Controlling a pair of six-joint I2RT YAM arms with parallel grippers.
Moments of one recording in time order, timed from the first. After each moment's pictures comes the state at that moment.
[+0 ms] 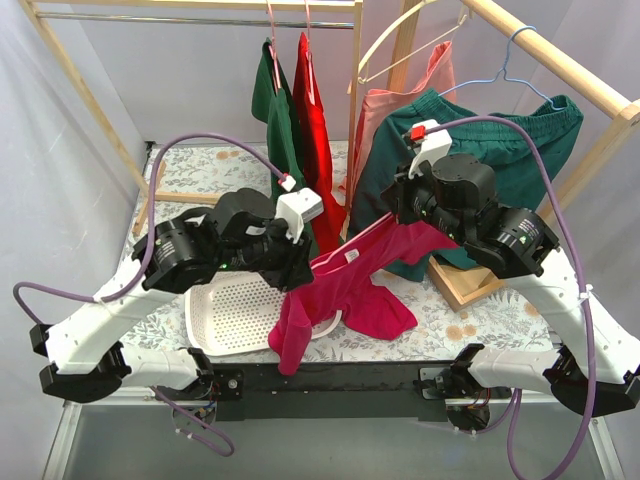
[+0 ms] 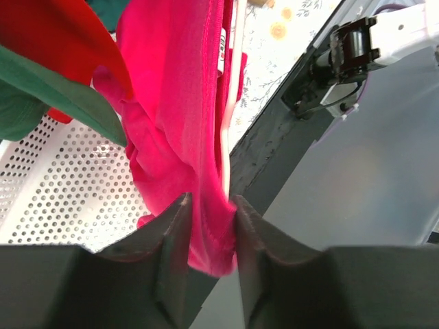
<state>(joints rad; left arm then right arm) -1.04 1.19 1.67 -1.13 0.08 -0.29 0.84 1.15 1.61 -0.82 0.27 0.24</state>
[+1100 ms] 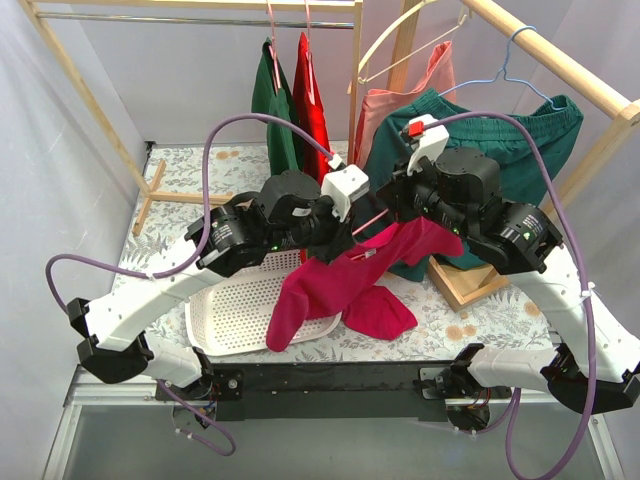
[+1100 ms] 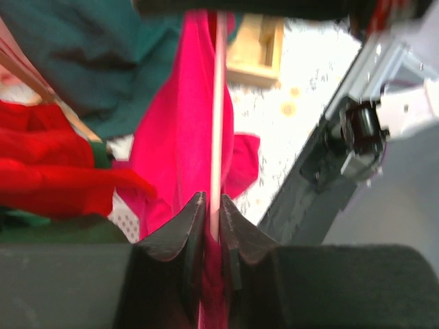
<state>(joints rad) -1.06 1.38 1.73 -0.85 0.00 -0.17 0.83 1.17 1.66 -0.84 0.18 0.21</state>
